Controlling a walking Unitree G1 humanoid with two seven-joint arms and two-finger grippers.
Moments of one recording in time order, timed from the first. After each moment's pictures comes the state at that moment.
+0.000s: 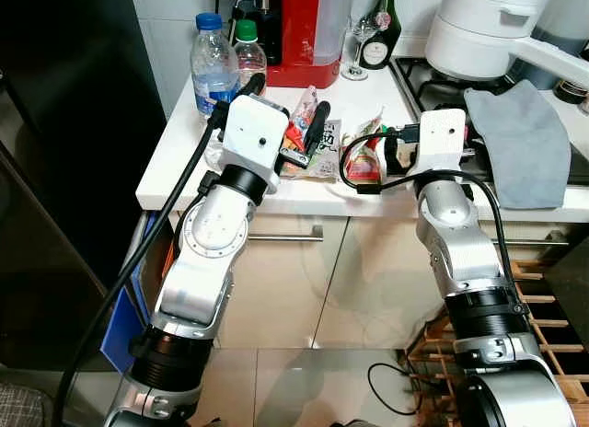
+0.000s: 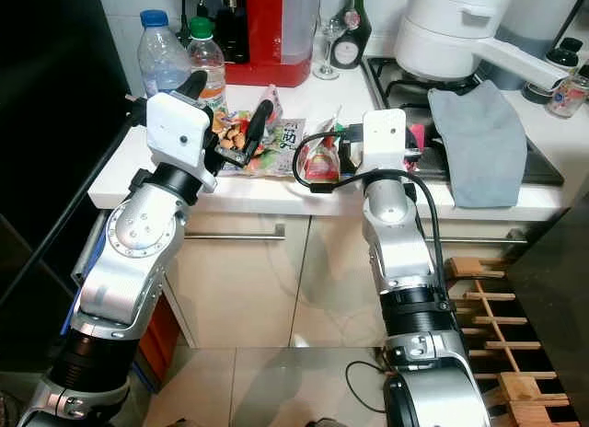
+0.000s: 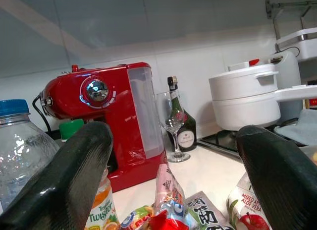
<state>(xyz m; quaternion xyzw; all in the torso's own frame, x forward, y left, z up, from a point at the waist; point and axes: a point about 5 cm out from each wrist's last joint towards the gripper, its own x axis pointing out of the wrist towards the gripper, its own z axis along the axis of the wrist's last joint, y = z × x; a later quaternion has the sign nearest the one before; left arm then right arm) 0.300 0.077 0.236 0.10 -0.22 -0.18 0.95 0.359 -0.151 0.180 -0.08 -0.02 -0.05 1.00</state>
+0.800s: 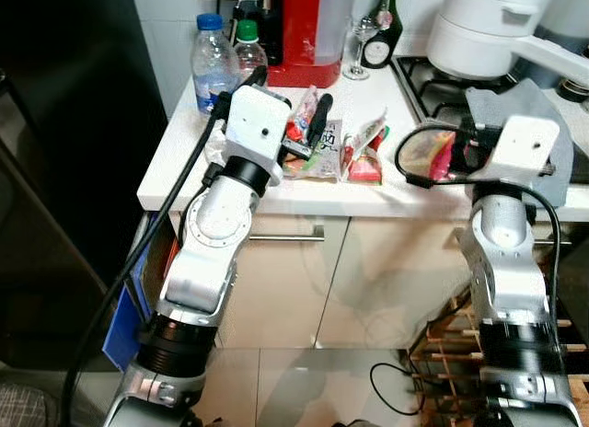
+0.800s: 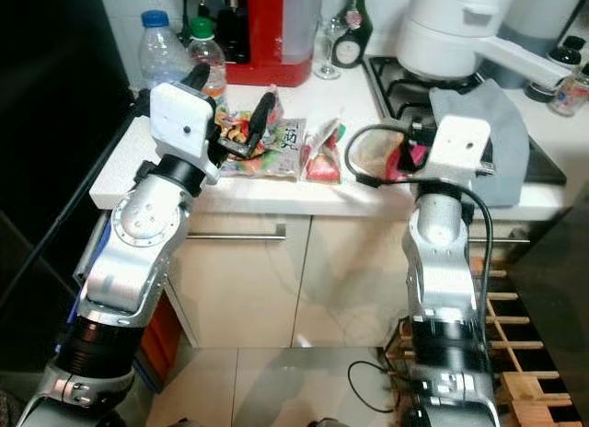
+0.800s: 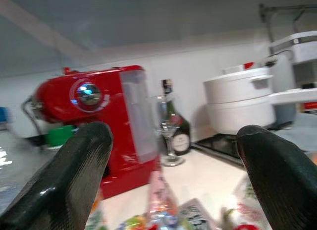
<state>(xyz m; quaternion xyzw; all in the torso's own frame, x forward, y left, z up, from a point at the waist) 0.309 0.067 0.237 0.09 -0.22 -0.20 0.95 0.318 -0.207 0.189 -0.06 -0.12 -0.19 0.97</state>
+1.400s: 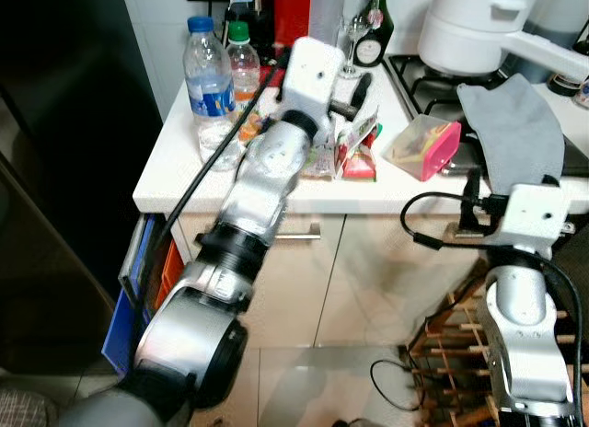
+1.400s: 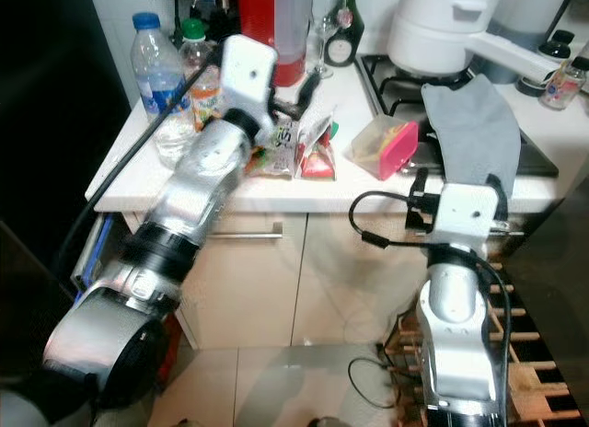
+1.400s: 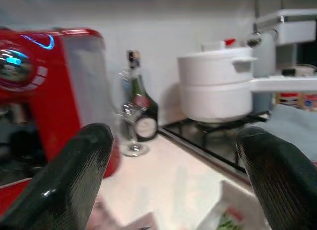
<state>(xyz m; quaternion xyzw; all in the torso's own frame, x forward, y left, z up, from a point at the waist) 0.384 0.012 0.255 0.06 -0.13 -0.22 0.96 0.262 -0.206 0.165 -0.09 -0.11 -0.16 0.98</state>
